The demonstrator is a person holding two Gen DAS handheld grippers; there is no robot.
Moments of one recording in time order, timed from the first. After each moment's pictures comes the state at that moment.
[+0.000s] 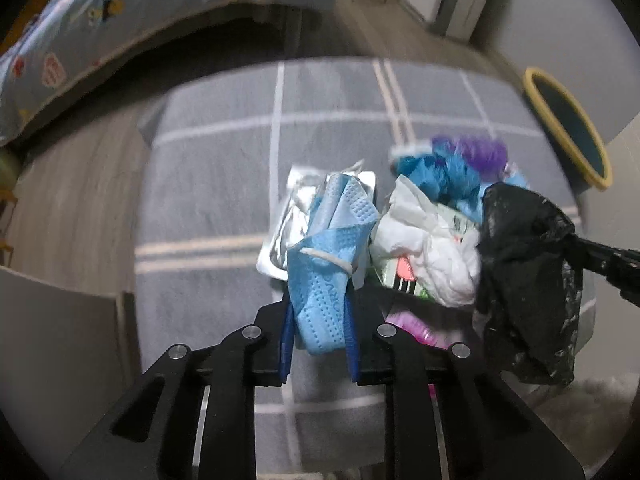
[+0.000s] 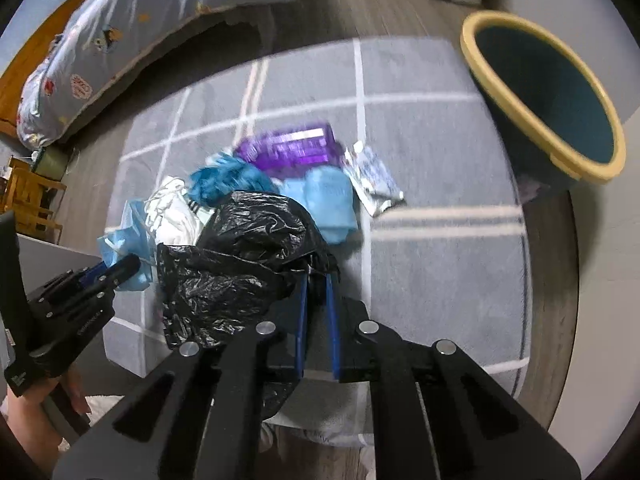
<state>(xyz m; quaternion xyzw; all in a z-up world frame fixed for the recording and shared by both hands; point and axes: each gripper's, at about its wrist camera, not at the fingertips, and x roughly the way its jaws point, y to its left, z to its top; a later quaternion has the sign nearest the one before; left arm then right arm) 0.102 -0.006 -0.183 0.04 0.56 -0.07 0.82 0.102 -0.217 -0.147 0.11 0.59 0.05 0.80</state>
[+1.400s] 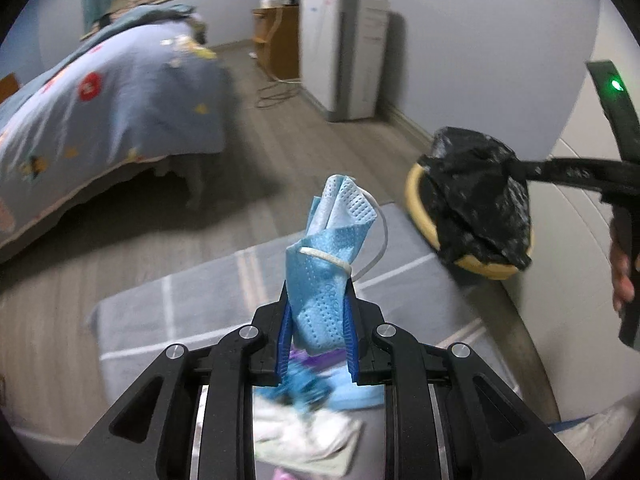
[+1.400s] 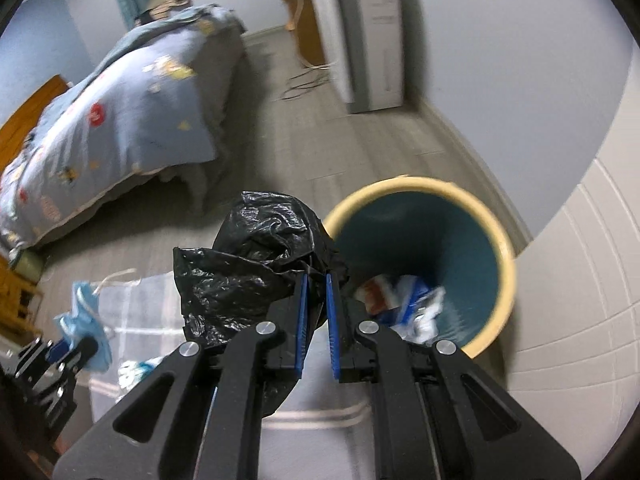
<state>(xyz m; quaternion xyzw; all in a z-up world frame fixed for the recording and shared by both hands) 0.176 -0.147 -0.083 0.09 0.43 -0.21 0.87 0.191 -0.400 -0.053 0.13 0.45 -0.08 0.88</state>
